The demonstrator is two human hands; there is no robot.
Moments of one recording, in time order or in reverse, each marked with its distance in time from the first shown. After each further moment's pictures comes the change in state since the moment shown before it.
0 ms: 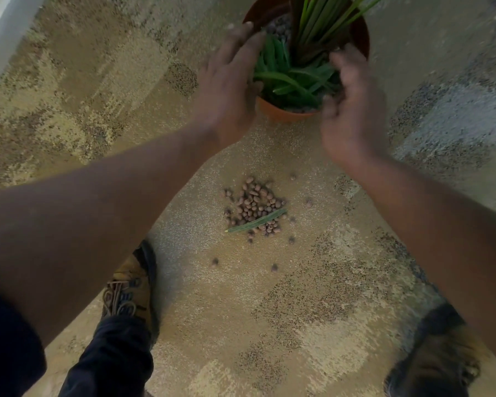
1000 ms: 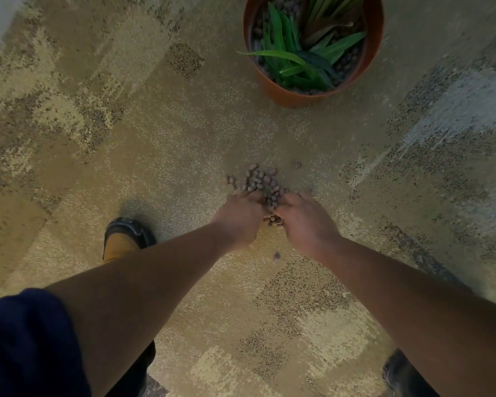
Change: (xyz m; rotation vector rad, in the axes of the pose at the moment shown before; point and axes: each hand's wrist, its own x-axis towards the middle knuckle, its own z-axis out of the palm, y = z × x) left_hand -0.174 -0.010 0.096 0.132 -0.660 0.076; right_hand -0.143 0.062 0.068 -0.472 -0.755 -0.253
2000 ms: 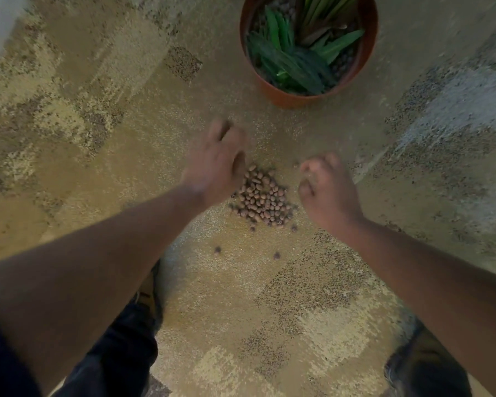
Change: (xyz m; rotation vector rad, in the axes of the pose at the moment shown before) left_hand 0.014 -0.034 -0.085 -0.125 0.575 -0.004; right_hand 0.007 0.022 -0.042 0.350 0.389 0.237
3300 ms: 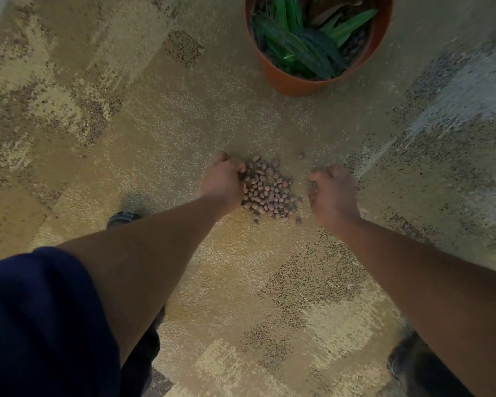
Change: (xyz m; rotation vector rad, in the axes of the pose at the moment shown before) left_hand -0.028 -0.001 0.052 -0.076 -0.289 -0.502; right_hand -0.003 0.038 0.046 -0.135 -0.149 0.217
